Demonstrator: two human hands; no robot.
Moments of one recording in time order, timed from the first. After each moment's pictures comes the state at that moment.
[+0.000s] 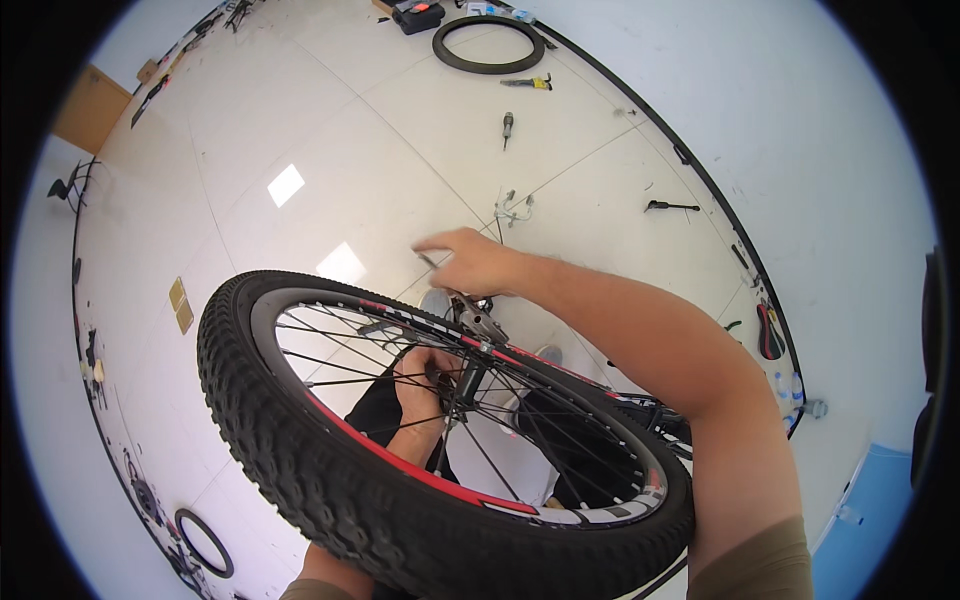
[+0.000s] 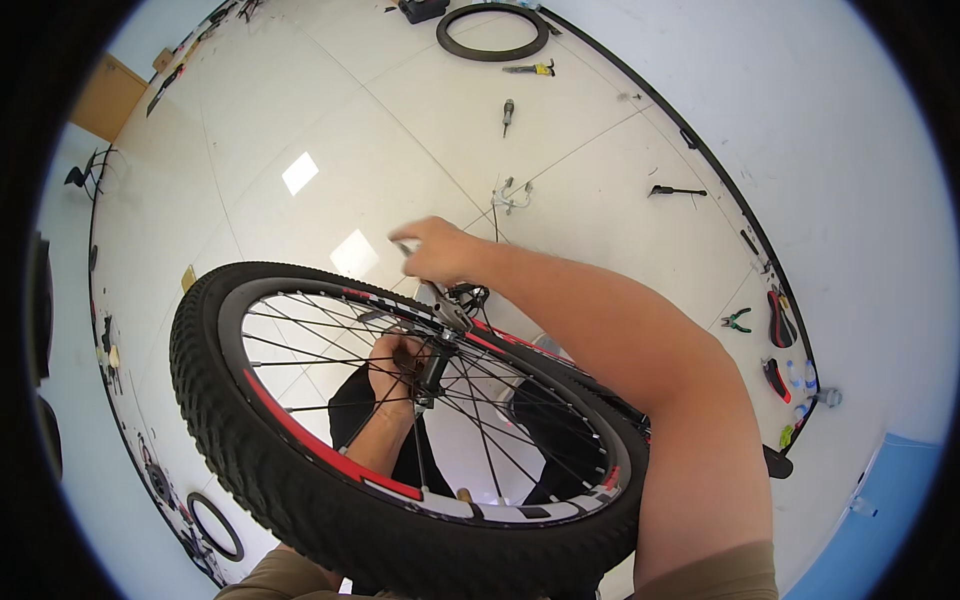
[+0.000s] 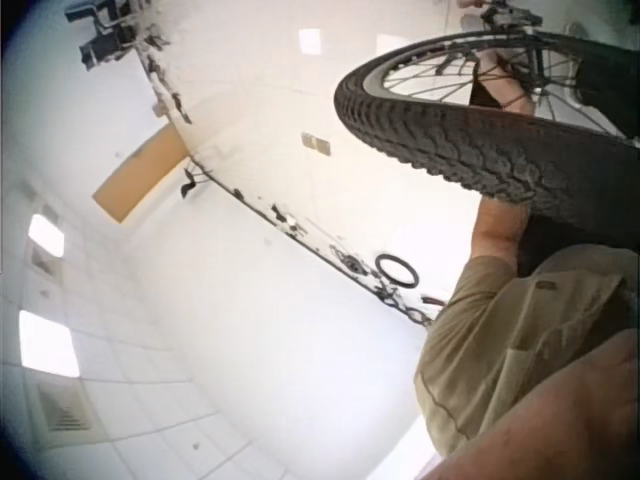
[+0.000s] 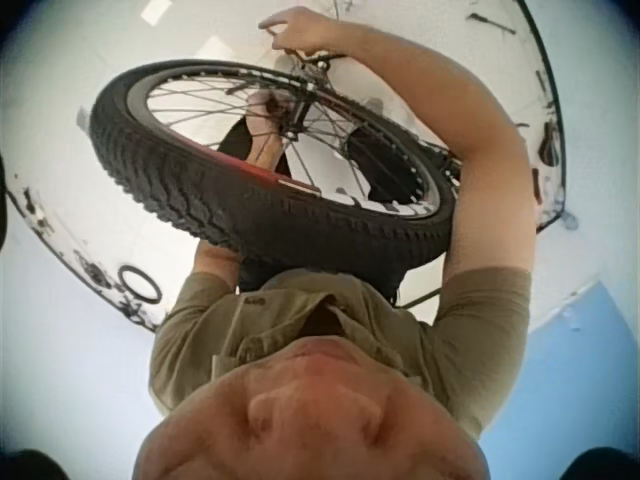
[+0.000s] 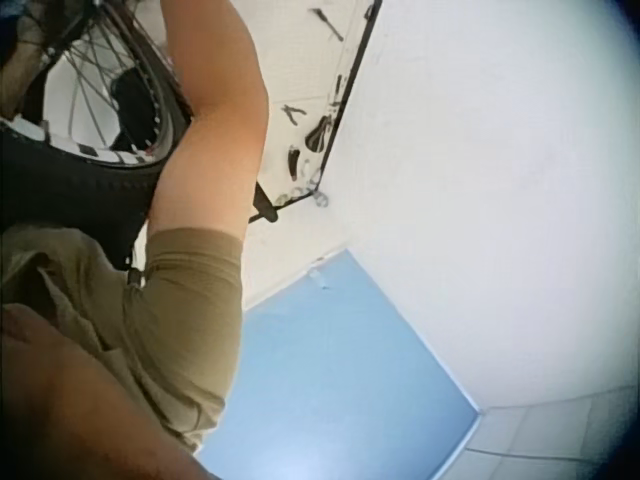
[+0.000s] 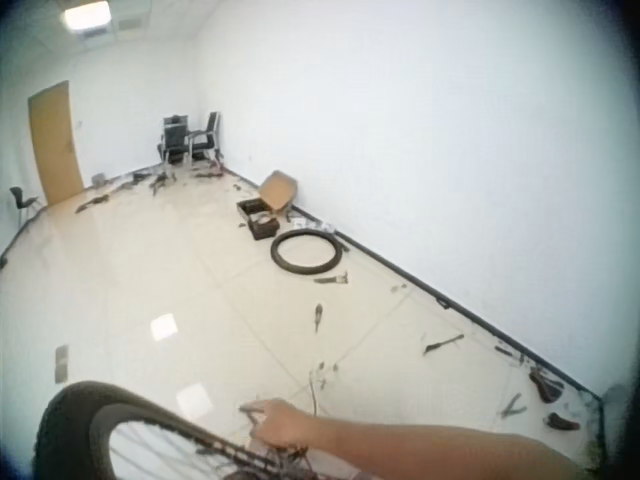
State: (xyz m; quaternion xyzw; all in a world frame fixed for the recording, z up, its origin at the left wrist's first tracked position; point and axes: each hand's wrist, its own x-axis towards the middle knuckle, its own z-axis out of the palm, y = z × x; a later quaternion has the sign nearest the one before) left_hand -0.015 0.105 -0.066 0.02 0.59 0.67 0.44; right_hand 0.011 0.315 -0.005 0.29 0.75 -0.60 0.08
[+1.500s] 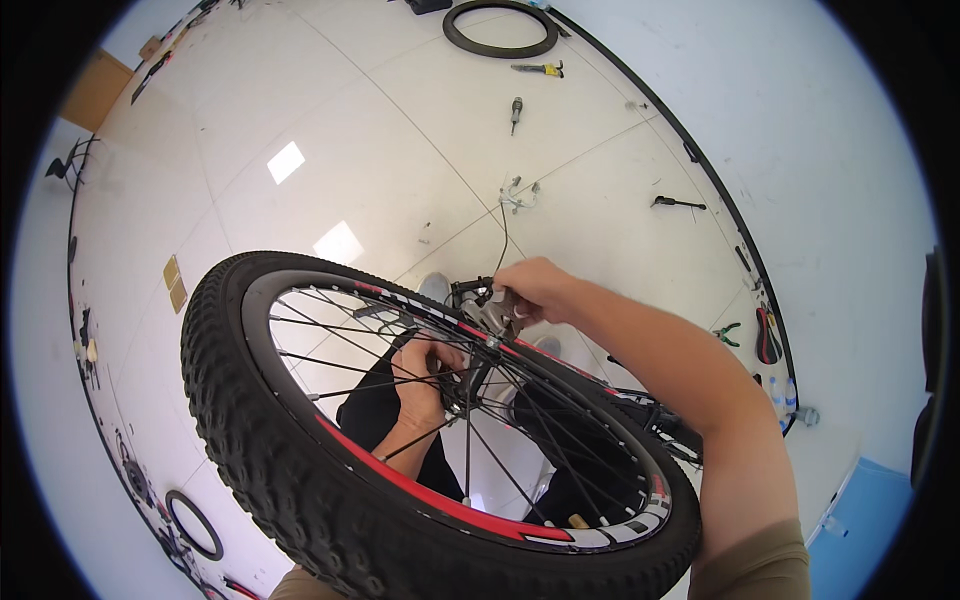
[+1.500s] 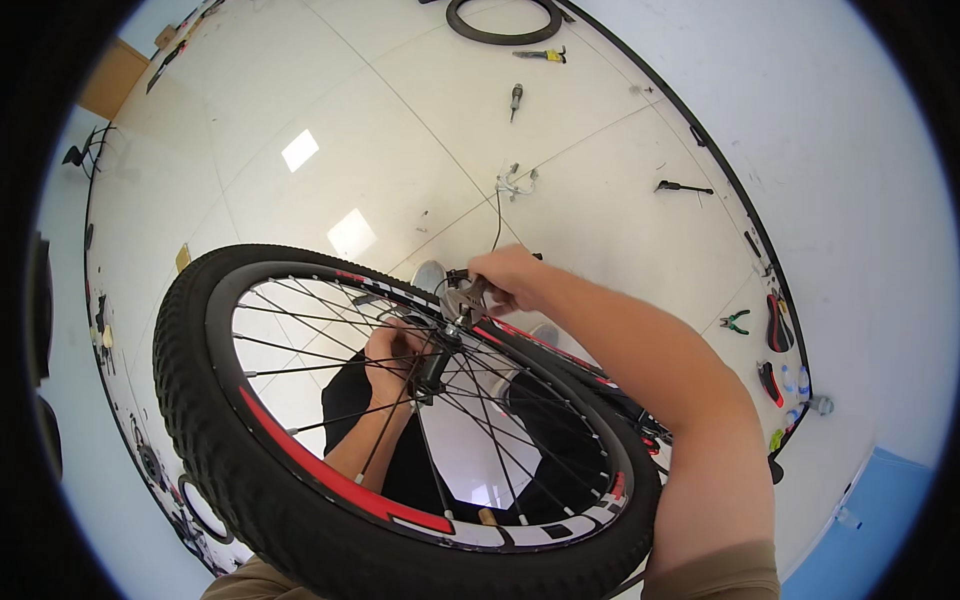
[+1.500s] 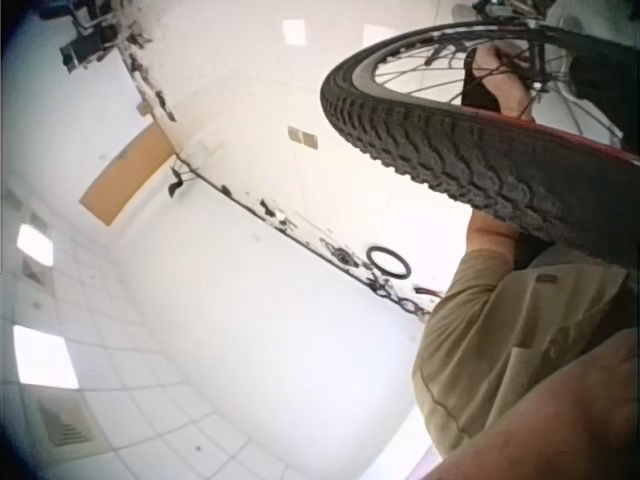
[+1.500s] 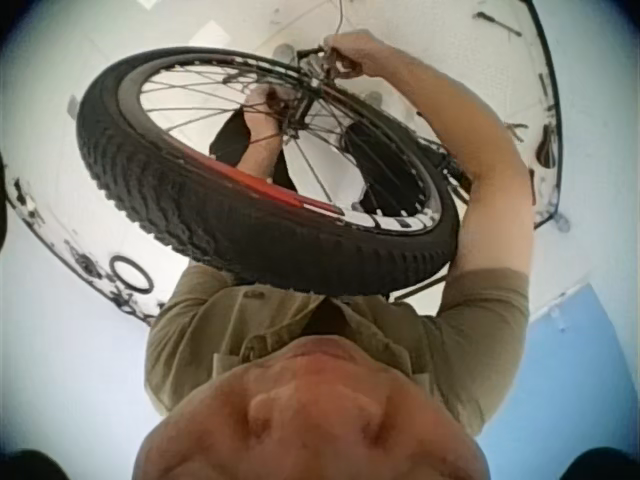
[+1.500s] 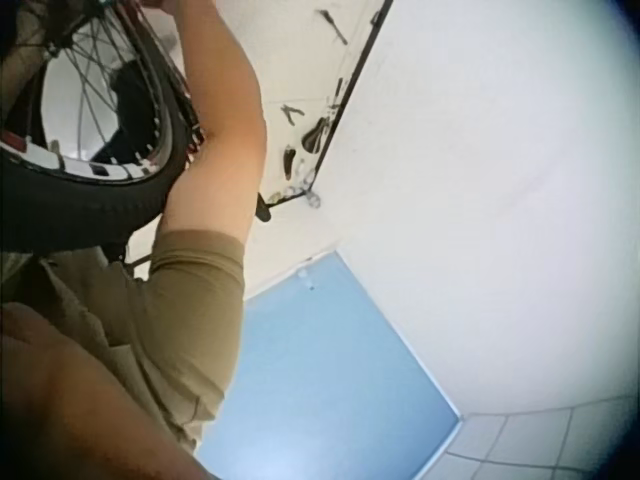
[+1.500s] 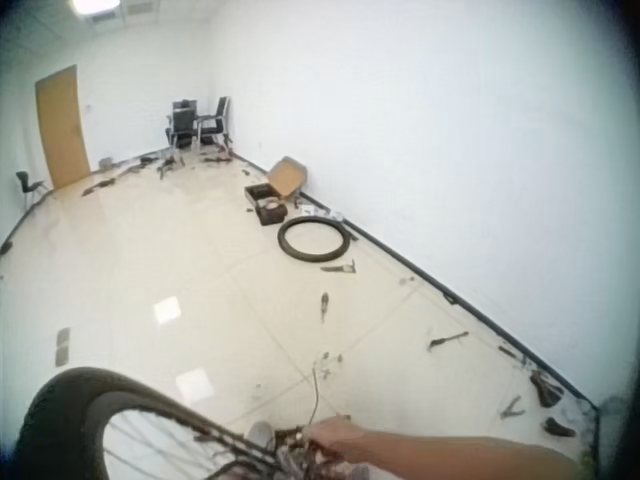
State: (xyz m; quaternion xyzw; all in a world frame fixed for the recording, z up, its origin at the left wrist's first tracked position) left_hand -0.016 0.101 -0.051 0.08 0.59 0.68 0.43; right_hand 0.066 0.318 -0.060 0.56 0.45 -0.68 0.13
